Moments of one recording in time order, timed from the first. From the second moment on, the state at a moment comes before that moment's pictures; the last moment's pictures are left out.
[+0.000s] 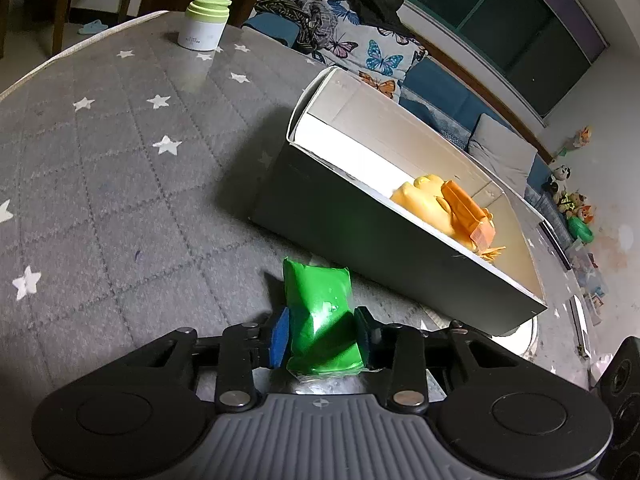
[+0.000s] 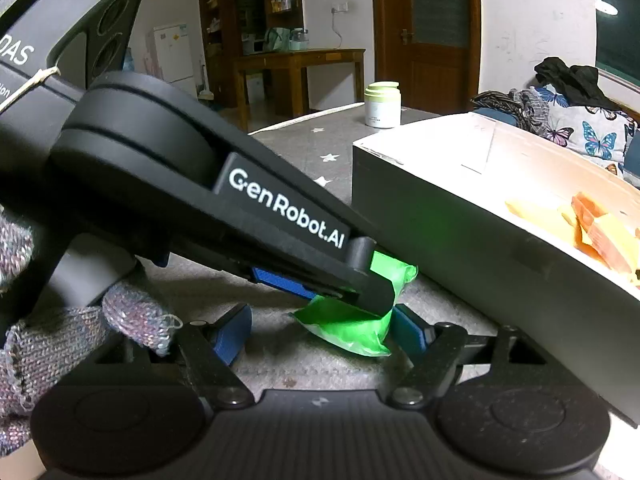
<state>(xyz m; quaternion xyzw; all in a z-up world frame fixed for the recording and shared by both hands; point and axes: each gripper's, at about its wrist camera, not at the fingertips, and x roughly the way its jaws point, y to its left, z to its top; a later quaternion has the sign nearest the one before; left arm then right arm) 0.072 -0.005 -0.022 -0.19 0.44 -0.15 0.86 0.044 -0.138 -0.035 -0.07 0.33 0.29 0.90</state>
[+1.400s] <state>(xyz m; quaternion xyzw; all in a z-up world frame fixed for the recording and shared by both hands) 0.060 -0.036 0.040 -0.19 0.39 -0.22 0.87 0.010 -0.190 0.015 -0.05 0.26 0.24 0.94</state>
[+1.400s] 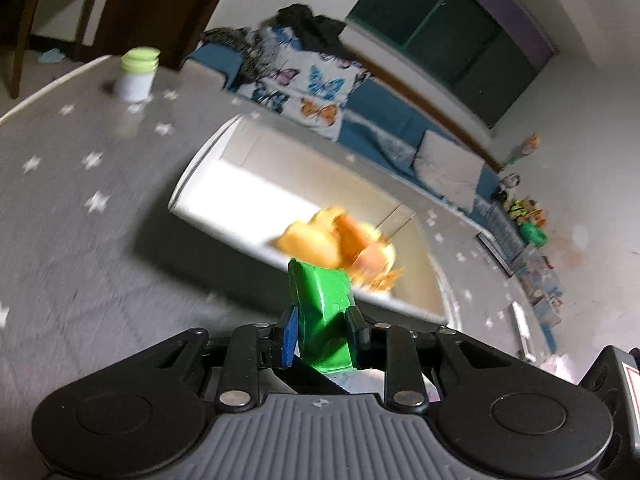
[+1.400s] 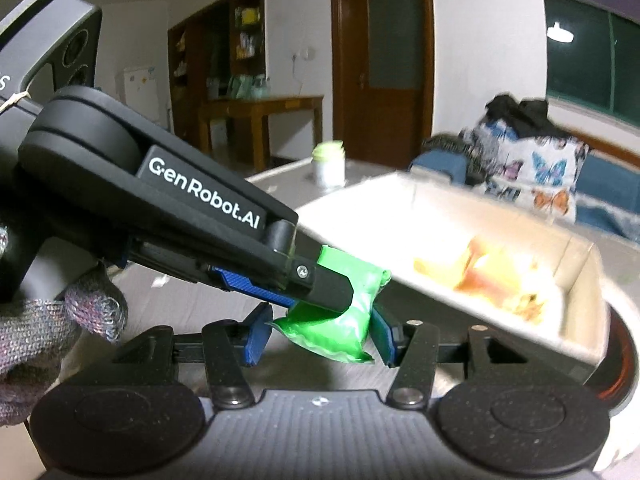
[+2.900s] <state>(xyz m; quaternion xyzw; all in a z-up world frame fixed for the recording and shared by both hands) 0.120 -0.047 0.038 -0.21 0.38 -0.22 0.87 0.071 -0.217 0.024 -0.06 0.25 0.16 0.95</state>
